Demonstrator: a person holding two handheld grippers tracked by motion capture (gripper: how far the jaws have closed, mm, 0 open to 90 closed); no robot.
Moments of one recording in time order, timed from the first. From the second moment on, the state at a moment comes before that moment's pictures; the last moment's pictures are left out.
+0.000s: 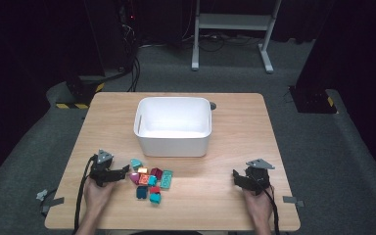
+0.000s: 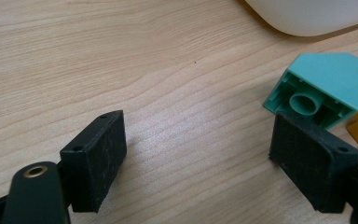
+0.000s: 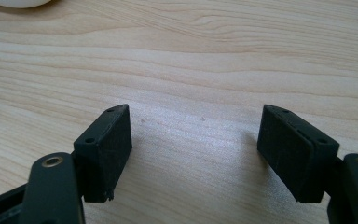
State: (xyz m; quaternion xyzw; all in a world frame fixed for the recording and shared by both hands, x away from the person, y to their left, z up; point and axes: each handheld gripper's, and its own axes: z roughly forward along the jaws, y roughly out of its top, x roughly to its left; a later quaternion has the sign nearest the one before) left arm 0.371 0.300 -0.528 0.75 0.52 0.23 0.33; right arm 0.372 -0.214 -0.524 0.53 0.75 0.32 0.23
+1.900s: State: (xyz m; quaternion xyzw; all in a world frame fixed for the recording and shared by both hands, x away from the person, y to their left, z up) left arm 0.366 0.274 -0.500 0.76 0.47 0.20 0.39; right arm 0.371 -0.214 -0.524 0.53 0.75 0.32 0.23
